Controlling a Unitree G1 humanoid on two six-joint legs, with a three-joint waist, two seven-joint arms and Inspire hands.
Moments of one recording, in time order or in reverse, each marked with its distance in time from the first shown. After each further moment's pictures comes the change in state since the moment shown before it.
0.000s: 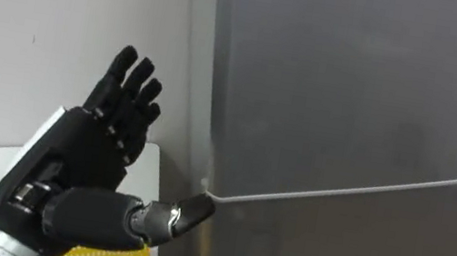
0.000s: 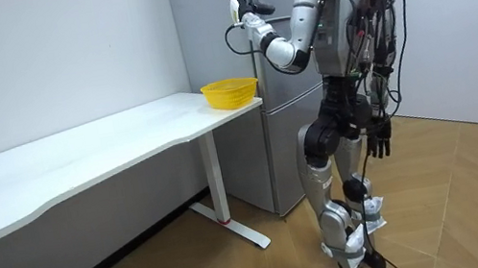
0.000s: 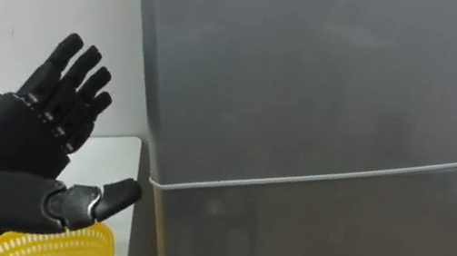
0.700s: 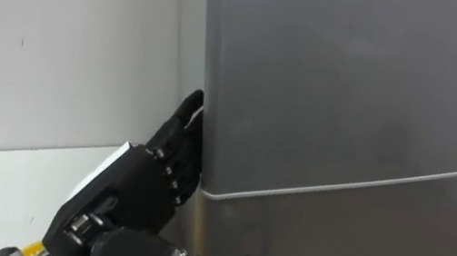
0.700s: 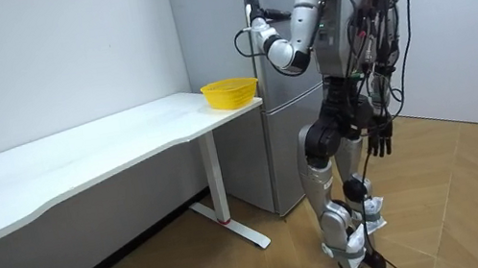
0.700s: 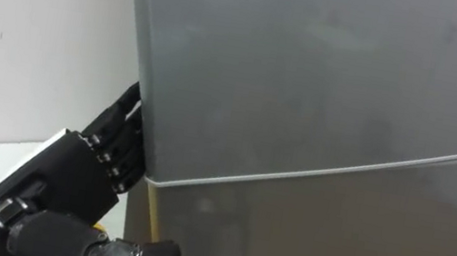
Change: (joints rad) left arm -0.002 0.002 -0.112 0.037 -0.001 0.006 -0.118; right arm -0.033 -0.022 0.040 0.004 0.002 0.012 0.031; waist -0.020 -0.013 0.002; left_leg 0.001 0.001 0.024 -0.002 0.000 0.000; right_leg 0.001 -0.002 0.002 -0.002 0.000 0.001
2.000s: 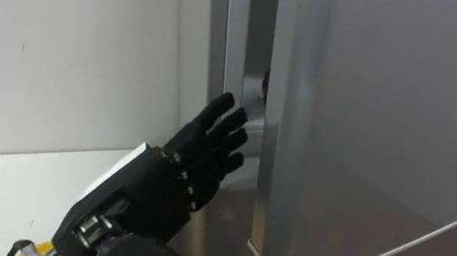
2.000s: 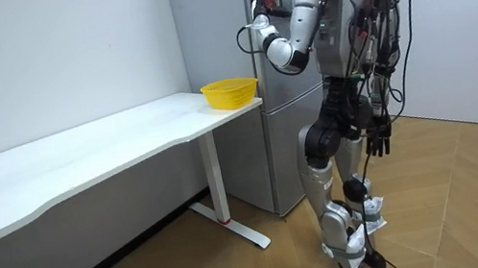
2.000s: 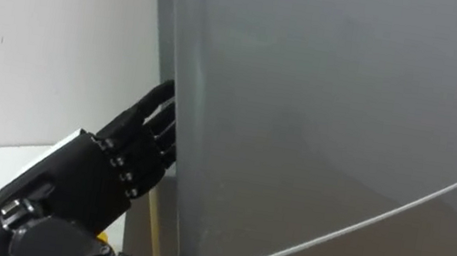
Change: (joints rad) left arm -0.024 0.005 0.001 0.002 -0.030 0.019 -0.101; right arm -0.008 -0.005 0.038 0.002 -0.009 0.007 -0.007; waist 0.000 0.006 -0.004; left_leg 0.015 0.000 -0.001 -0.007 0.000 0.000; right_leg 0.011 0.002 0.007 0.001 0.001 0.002
